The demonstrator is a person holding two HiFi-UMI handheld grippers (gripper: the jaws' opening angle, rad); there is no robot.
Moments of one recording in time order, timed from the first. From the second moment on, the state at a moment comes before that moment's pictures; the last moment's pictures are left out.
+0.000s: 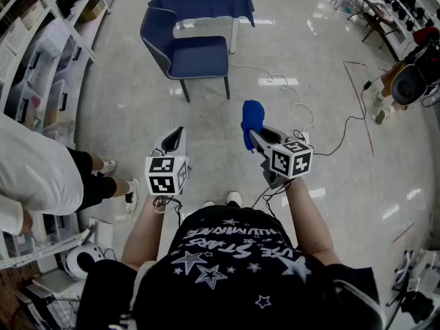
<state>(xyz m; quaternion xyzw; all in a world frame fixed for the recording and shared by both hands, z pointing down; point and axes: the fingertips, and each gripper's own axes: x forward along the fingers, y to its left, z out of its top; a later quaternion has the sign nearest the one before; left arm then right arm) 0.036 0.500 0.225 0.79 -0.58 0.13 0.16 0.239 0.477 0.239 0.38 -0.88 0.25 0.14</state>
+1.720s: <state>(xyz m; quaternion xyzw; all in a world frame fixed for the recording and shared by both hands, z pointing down) 0.020 0.370 0.300 0.74 -0.60 0.17 0.25 0.267 0.340 0.332 0.40 -0.83 0.35 0.18</state>
